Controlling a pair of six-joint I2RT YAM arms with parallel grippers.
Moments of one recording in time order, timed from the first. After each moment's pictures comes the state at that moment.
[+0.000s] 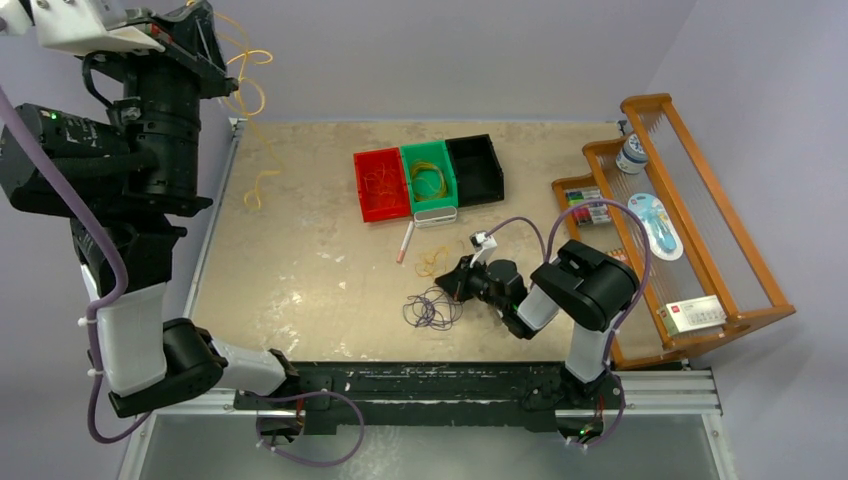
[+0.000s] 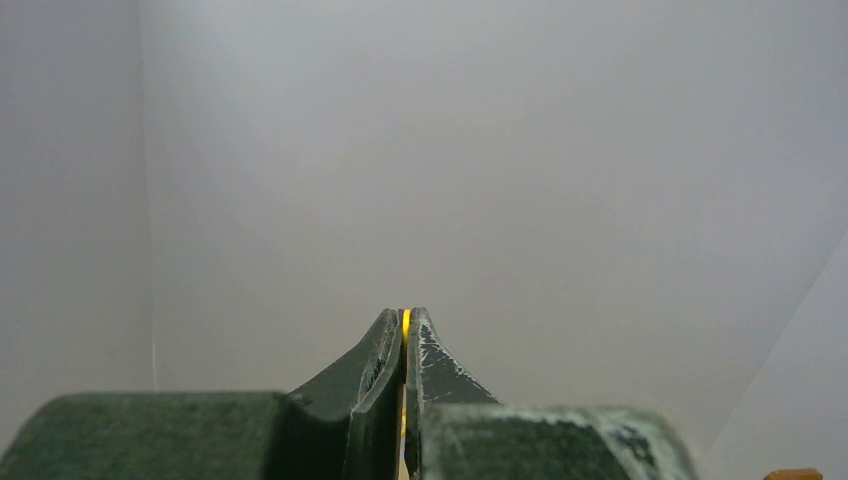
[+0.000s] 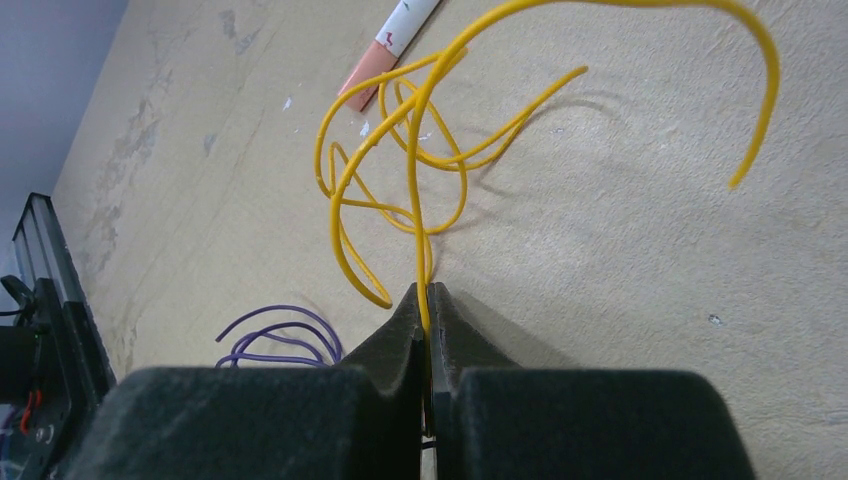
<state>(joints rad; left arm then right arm) -0.85 1.37 2.44 -0.43 -0.77 0.24 0.70 1.85 0.32 1.20 -0.12 0.63</state>
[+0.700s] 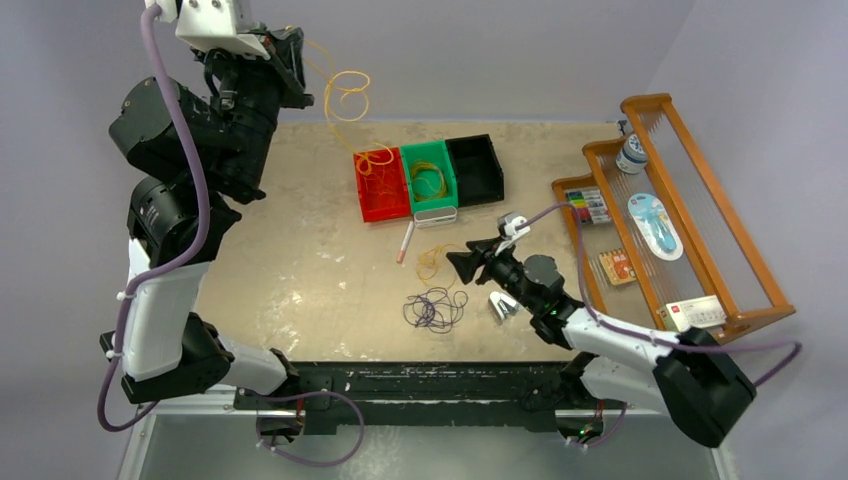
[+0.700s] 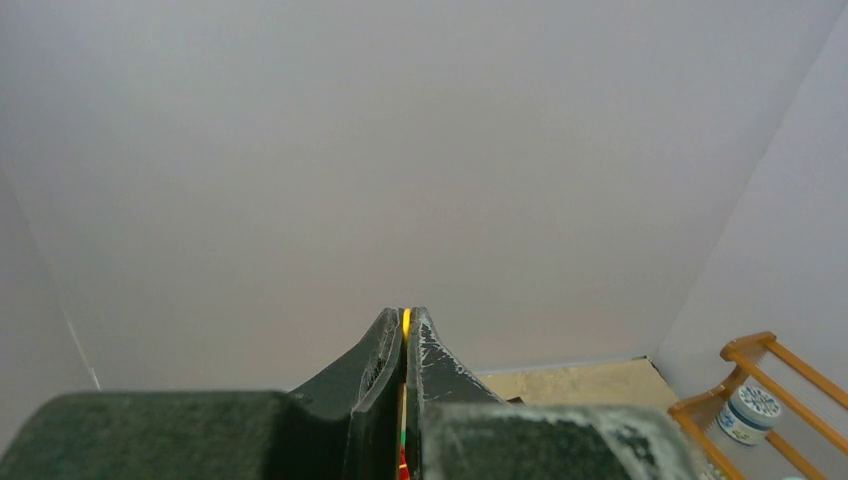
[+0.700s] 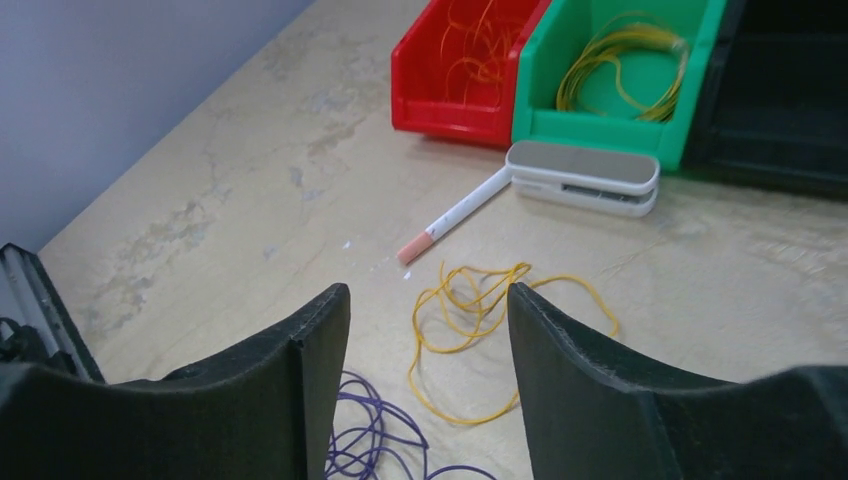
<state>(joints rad) -0.85 1.40 2.33 -0.54 -0.67 0.12 0.70 1.12 0.30 0.74 -0.01 0.36</state>
